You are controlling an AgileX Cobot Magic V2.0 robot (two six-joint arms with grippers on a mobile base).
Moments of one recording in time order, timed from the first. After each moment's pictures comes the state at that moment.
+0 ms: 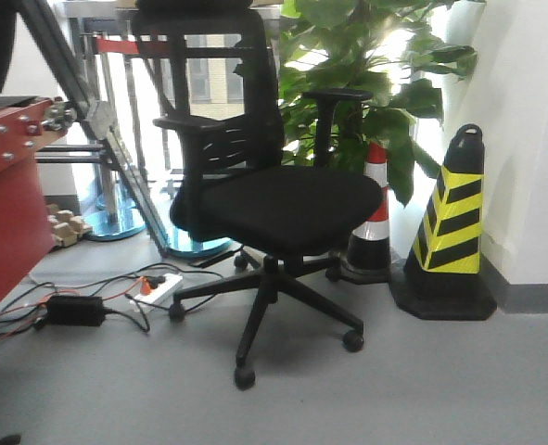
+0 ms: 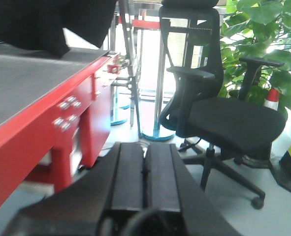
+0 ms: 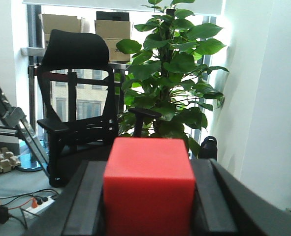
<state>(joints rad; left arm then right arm) 0.04 -0.01 0.03 -0.05 0.03 0.01 0.02 0.02 -0.38 0.07 0.27 -0.07</state>
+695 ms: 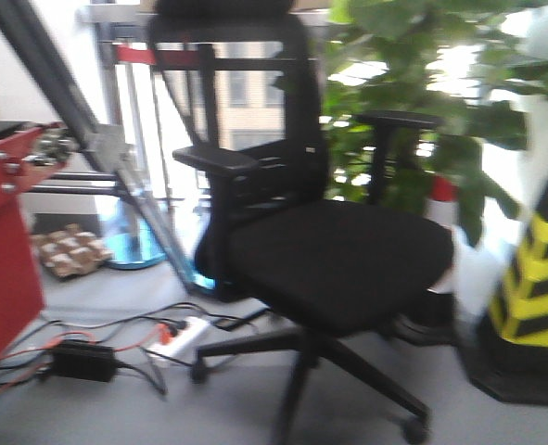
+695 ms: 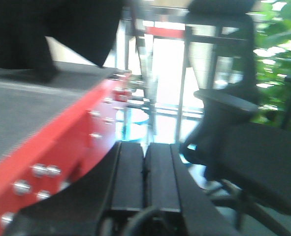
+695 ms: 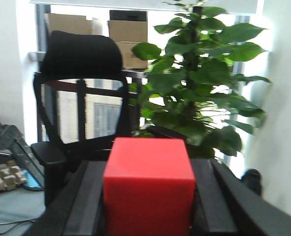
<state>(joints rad) 0.04 -0.01 0.03 -0.05 0.03 0.01 0.02 0.02 -0.38 0.07 0.27 -0.07</state>
